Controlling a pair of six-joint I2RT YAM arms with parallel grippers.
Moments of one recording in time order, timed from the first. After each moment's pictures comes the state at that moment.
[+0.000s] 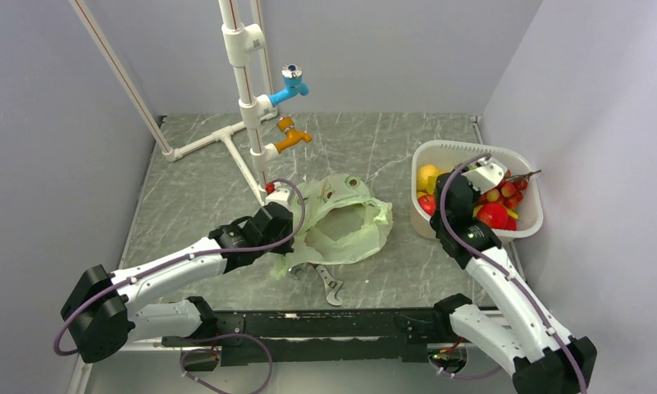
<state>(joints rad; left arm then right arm) -0.87 1.14 0.71 -0.36 -0.25 -0.62 0.40 0.83 0.75 -0.23 0.89 0.55</state>
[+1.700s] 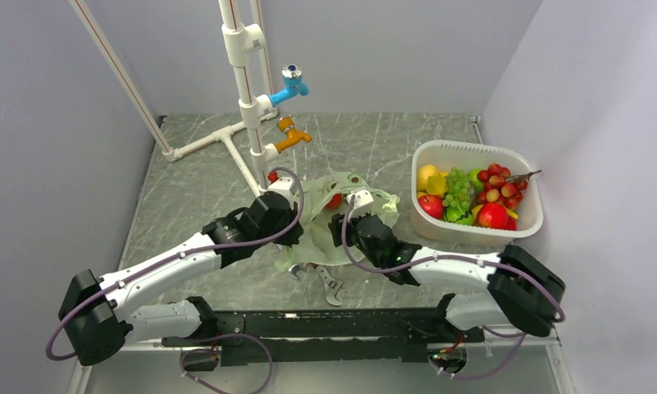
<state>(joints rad) -0.87 1.12 0.82 -0.38 -0.18 -0.60 0.96 1.26 0.48 0.44 0.38 0.26</state>
